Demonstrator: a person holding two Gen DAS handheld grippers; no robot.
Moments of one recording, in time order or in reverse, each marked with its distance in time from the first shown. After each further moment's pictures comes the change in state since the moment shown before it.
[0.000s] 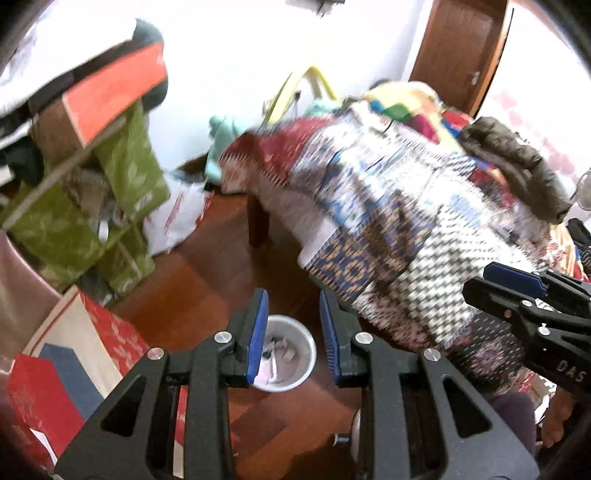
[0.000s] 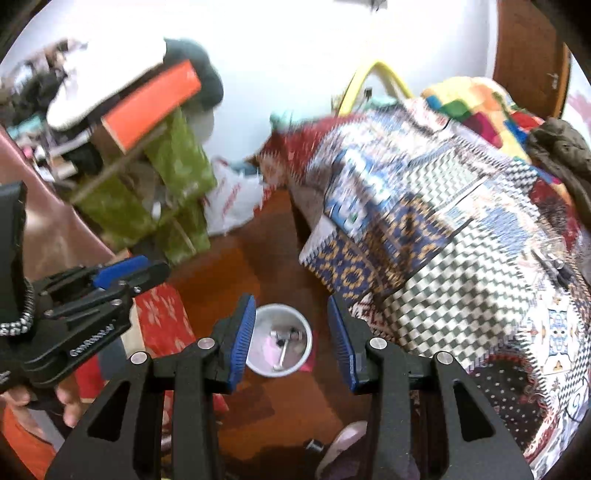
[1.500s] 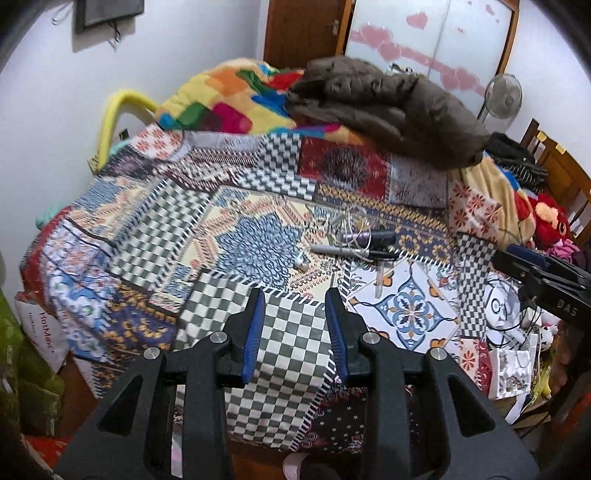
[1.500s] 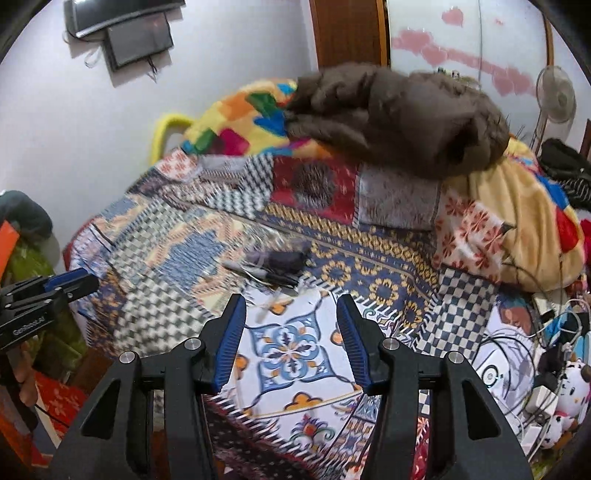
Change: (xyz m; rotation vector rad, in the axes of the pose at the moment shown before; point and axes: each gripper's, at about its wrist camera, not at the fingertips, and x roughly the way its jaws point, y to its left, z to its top) left arm 0.145 -0.377 0.086 0.401 0.072 -0.285; right arm -0.087 -0.394 -0.053 0.422 -0.136 -0.354
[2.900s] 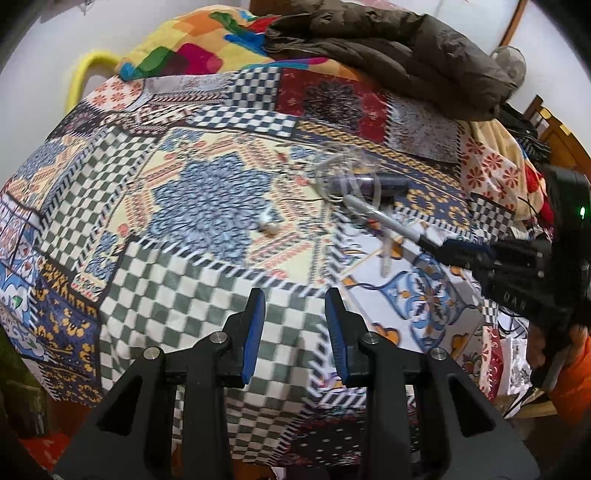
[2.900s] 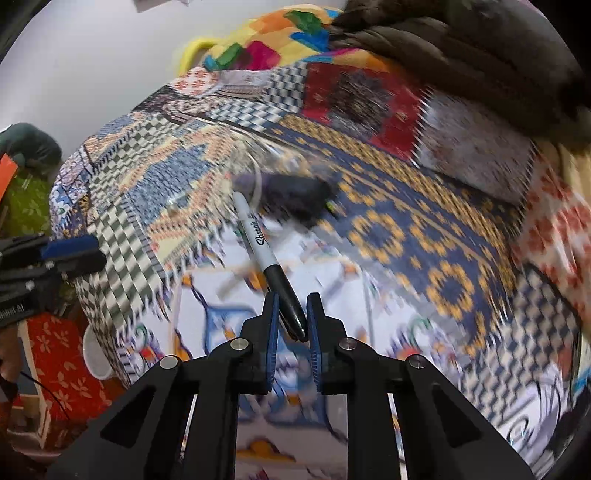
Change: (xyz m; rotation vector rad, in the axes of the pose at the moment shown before) left arm 0.098 -0.019 -0.011 0.012 0.160 -0.074; right arm 0.116 -0.022 -0.015 -0.155 0.235 0.122
